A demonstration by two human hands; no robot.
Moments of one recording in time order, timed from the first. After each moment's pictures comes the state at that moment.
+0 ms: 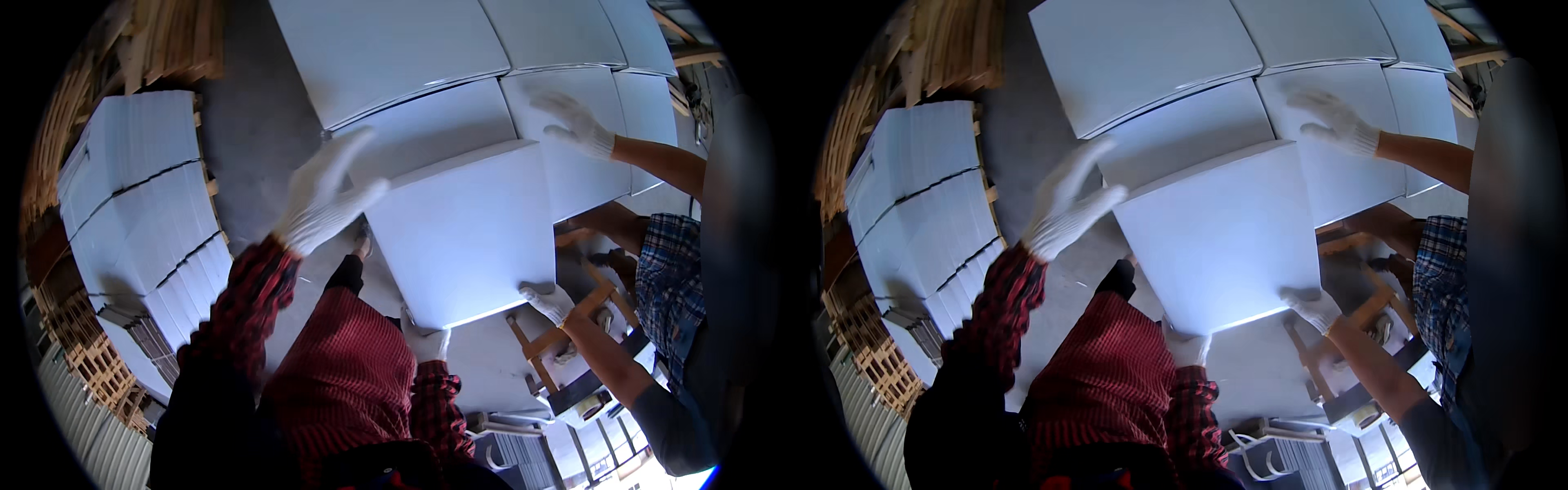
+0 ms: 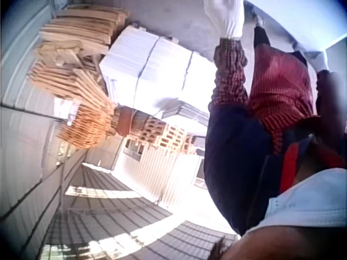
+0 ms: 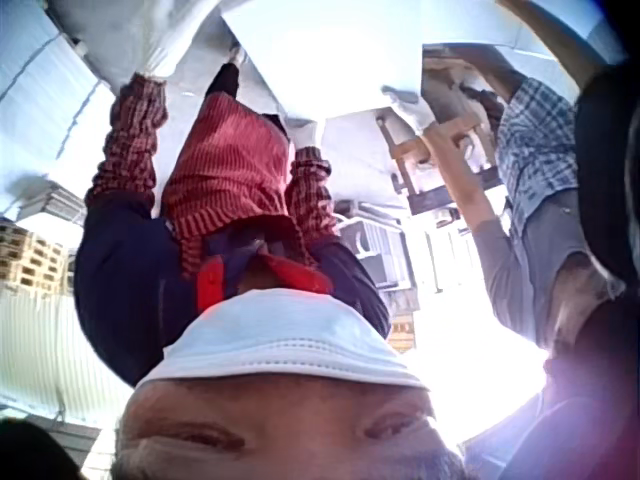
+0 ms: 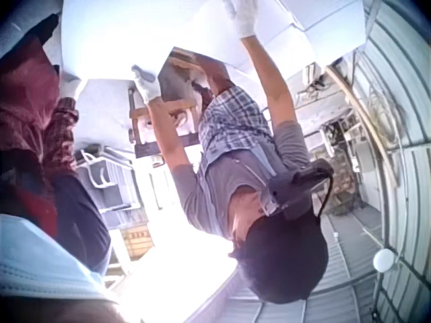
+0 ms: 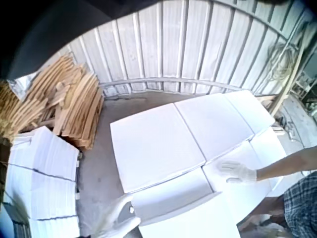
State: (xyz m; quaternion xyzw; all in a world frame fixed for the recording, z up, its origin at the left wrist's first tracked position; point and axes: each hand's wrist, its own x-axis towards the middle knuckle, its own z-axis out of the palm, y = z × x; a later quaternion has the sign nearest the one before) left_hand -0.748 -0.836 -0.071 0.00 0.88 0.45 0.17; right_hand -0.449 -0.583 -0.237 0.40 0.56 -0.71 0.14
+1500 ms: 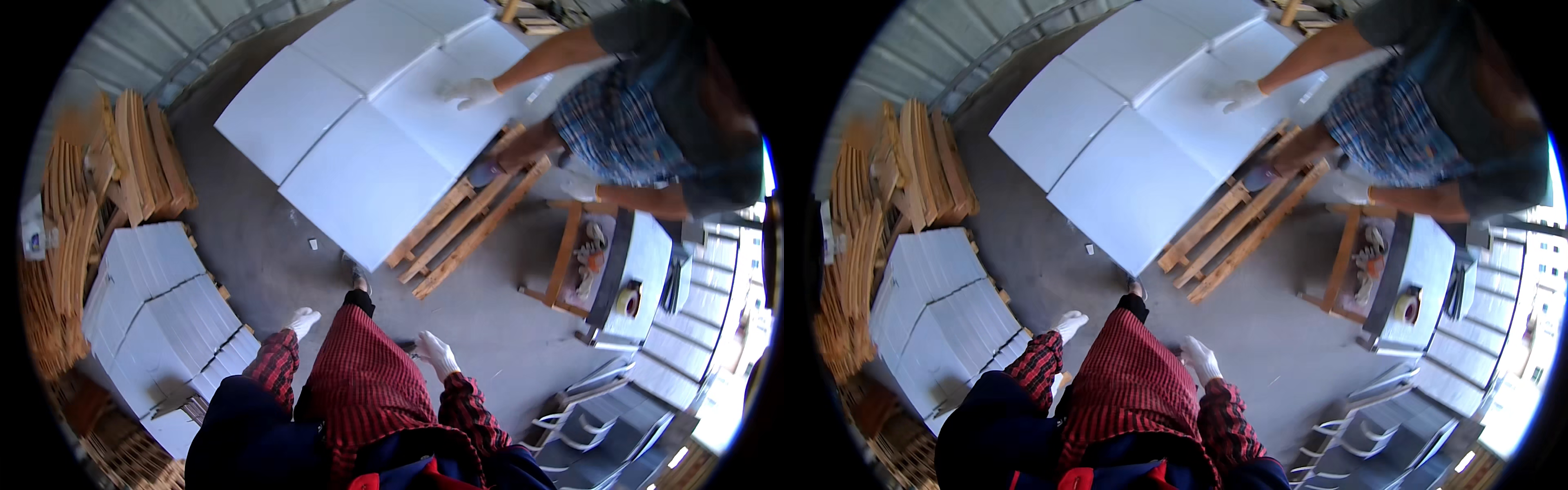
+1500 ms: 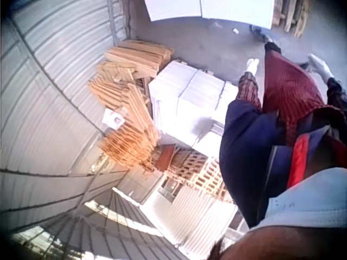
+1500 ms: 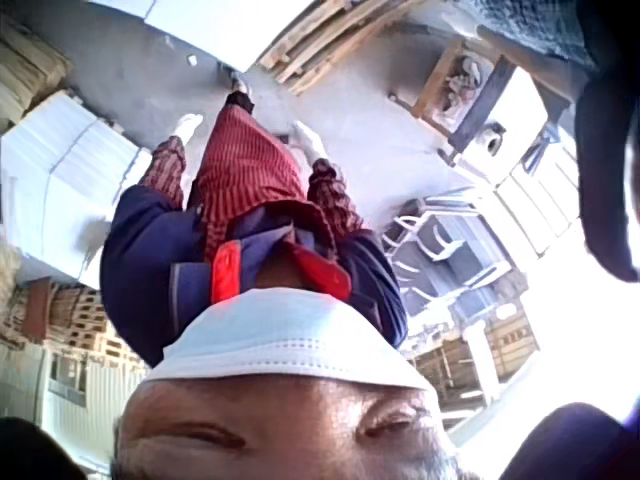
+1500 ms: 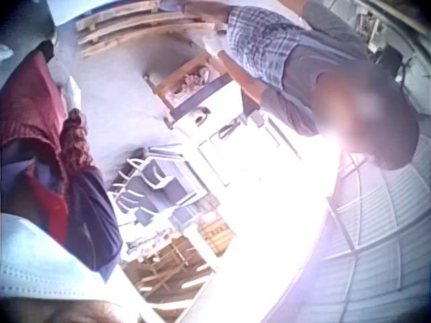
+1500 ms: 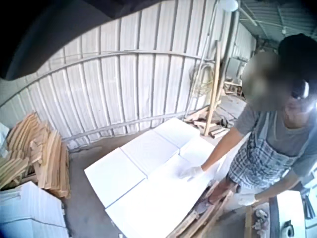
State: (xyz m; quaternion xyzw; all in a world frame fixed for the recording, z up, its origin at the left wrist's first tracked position) left_hand -0.491 -0.960 -0.232 -0.18 0.79 0.30 0.50; right_hand -0.326 -0.585 -0.133 0.53 0.46 -0.65 0.28
